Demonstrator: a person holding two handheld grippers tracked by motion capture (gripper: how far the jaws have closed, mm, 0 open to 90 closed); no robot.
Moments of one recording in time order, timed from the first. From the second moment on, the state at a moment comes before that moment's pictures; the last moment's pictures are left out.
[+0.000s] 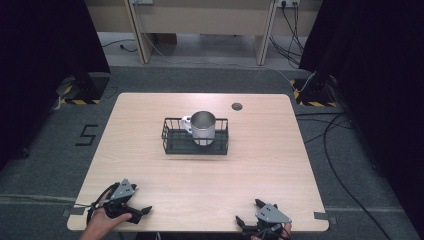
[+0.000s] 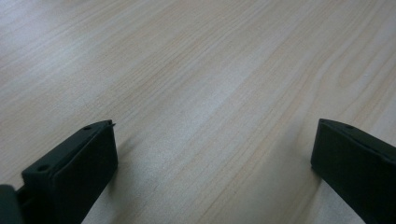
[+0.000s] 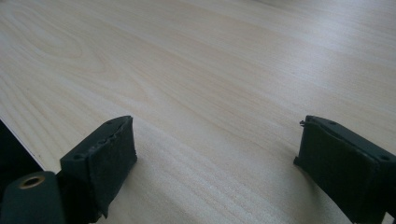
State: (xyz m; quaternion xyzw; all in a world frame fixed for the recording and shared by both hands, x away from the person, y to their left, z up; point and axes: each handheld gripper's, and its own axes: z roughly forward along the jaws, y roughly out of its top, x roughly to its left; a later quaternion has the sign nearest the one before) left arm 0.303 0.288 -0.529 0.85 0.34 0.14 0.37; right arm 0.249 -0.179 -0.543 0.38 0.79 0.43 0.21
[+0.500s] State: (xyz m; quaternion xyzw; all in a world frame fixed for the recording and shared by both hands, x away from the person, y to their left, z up) left arm 0.303 0.288 -0.529 0.85 0.34 0.14 0.37; right arm 0.247 -0.180 -0.545 0.38 0.78 0.44 0.21
